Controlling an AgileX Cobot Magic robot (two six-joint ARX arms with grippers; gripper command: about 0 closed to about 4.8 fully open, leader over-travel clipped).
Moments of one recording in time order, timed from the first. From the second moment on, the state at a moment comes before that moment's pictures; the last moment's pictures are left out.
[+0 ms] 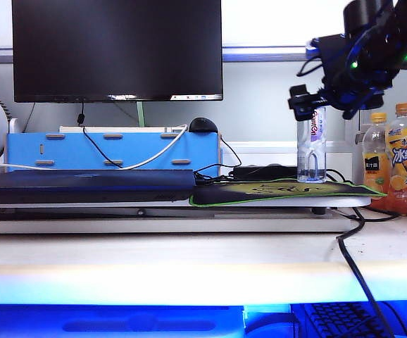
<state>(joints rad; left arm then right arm) 0.00 0.00 0.01 -0.13 0.06 -0.04 0.17 1.86 1.20 0.58 0.16 -0.14</state>
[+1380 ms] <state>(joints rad) 0.00 0.00 0.01 -0.13 0.06 -0.04 0.15 2.12 1.47 0.48 0.09 -0.14</state>
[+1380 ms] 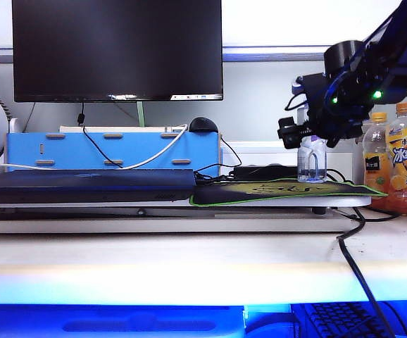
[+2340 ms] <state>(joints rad) 0.00 0.00 0.01 -0.13 0.06 -0.04 0.14 2.12 1.47 0.55 0.09 -0.17</state>
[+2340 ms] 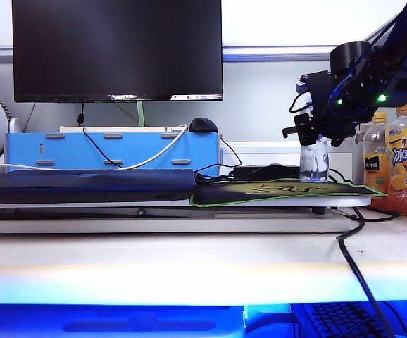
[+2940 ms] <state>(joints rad) 0.00 0.00 0.01 -0.13 0.06 -0.04 0.14 2.07 1.60 0.47 0.07 -0.16</state>
